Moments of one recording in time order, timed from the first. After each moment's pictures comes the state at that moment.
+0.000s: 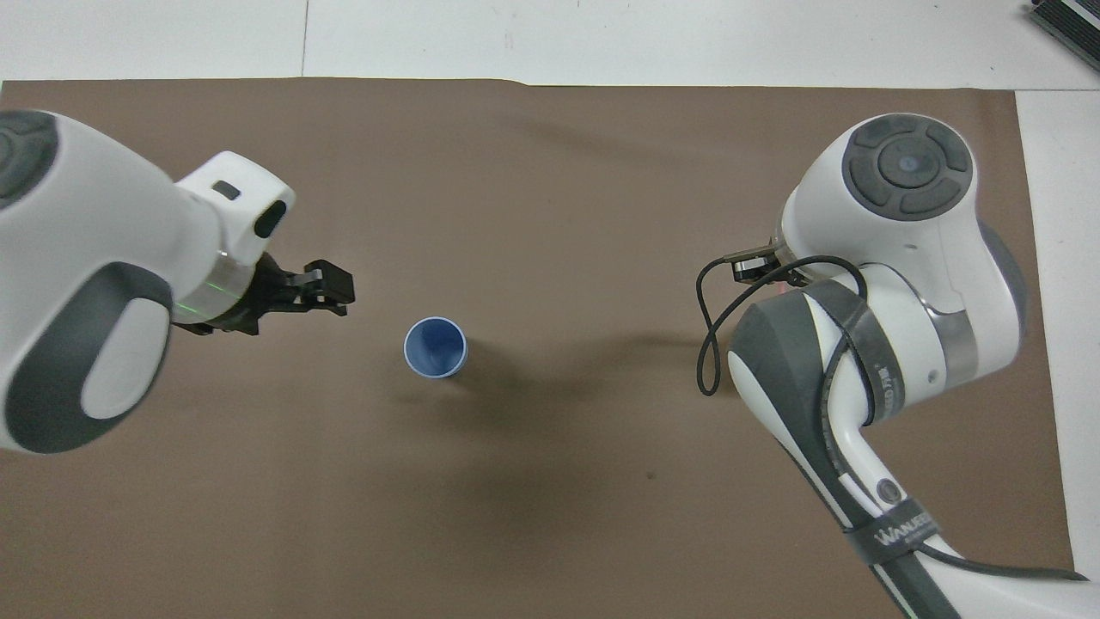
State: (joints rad) left arm -0.28 0.02 -0.01 -1.72 -0.05 1.69 -0.37; right arm 0.20 0.18 0.08 -1.70 -0.22 1.85 0.24
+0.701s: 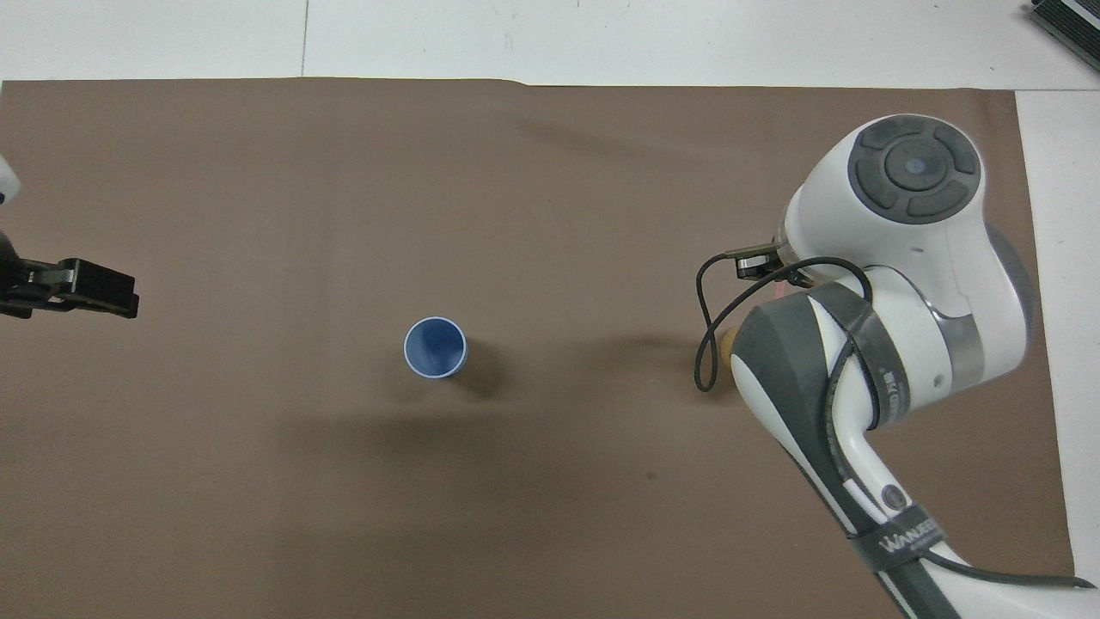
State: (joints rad) left arm -0.07 -0.04 0.00 -1.60 0.02 1.51 0.00; right arm 0.20 0.17 0.08 -1.70 -0.22 1.85 0.29
